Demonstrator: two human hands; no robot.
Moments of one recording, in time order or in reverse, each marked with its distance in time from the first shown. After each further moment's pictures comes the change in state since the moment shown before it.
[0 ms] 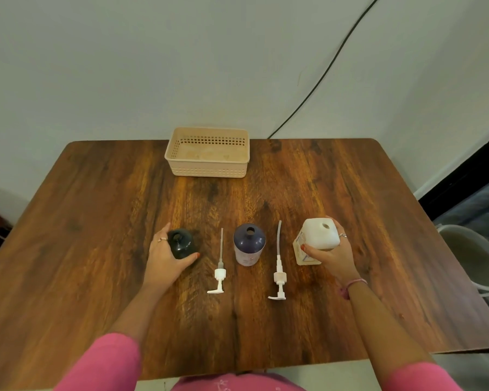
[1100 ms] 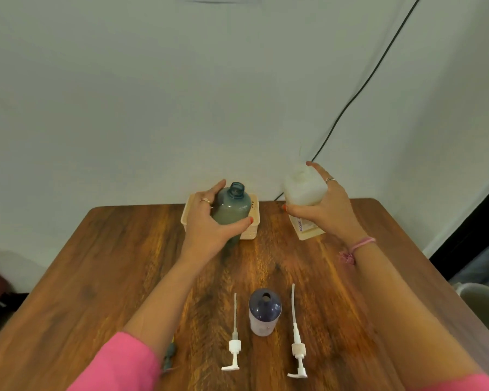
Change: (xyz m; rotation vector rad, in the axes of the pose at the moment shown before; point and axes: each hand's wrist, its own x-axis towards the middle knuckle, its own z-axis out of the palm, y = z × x) left_hand 0.035 0.202 -0.087 -0.353 0.145 0.426; right_hand 0.055 -0.254 0.013 -0.239 0.052 -0.496
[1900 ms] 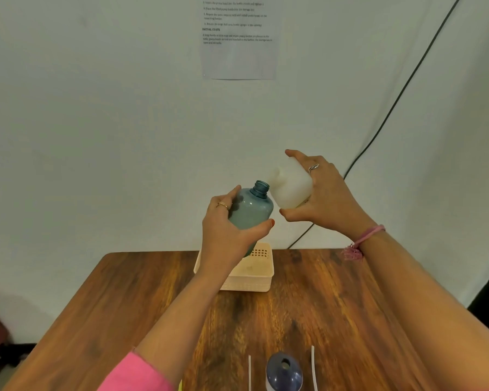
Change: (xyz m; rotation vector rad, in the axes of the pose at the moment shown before) left_hand 0.048 0.064 -0.022 -0.059 0.129 0.151; right_hand 0.069 -0.108 -0.016 -0.337 -0.026 -0.327
